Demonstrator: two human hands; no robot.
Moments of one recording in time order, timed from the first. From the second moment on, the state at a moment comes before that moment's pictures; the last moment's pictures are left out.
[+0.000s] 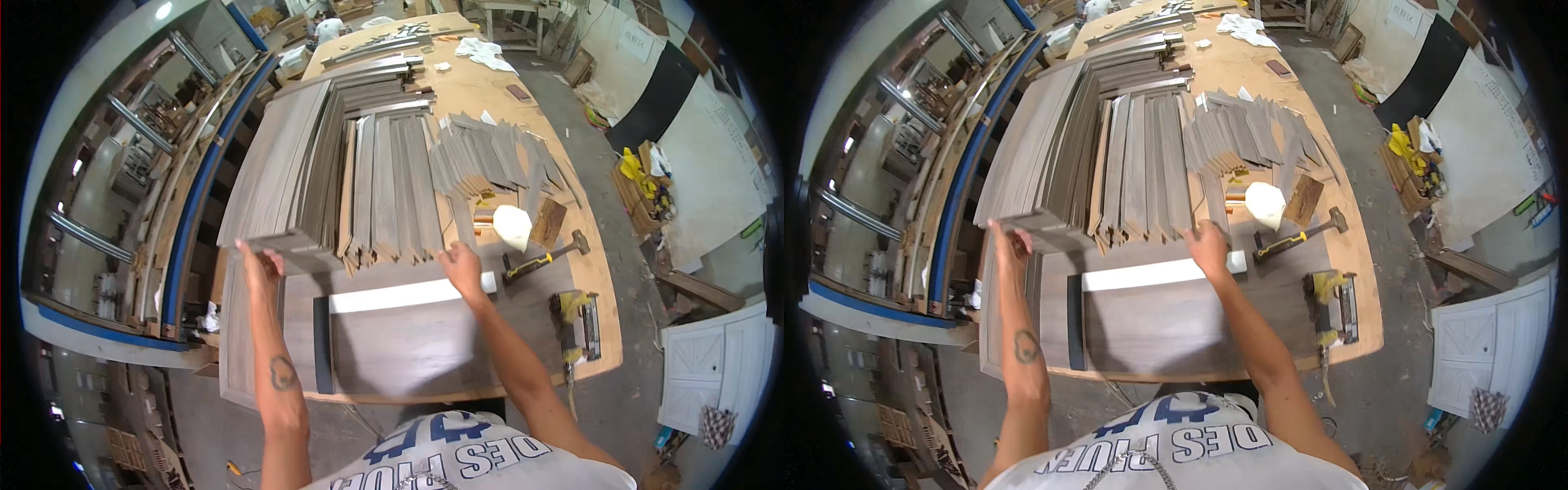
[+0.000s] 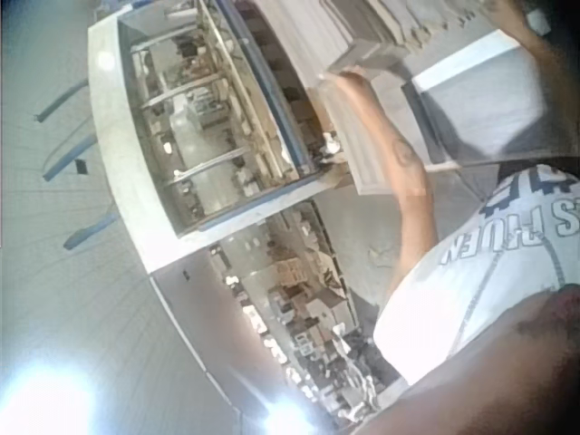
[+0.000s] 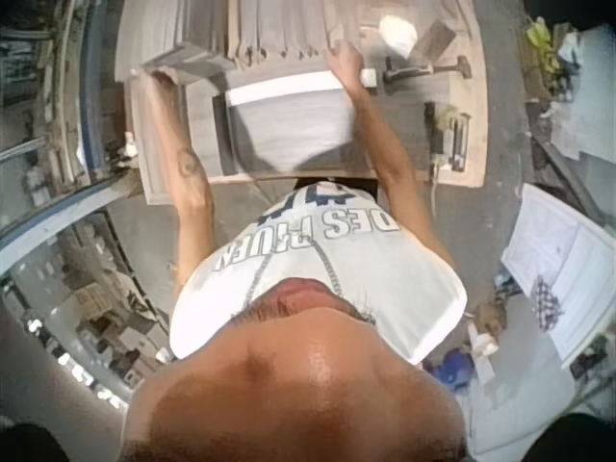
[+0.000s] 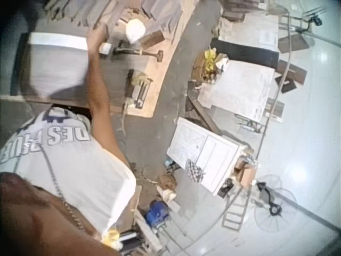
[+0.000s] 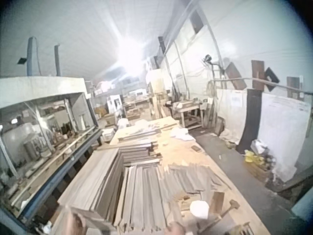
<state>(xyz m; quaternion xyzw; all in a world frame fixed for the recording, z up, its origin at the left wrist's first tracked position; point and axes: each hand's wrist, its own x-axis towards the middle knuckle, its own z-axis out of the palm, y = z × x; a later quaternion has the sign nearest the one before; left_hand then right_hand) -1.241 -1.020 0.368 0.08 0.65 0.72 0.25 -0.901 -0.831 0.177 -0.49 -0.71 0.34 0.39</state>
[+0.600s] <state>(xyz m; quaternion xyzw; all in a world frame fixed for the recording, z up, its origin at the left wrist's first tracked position) -0.948 -0.685 0.273 0.43 0.74 0.35 0.37 -0.928 -0.774 0.180 -0.40 -0.74 0.51 0.19</state>
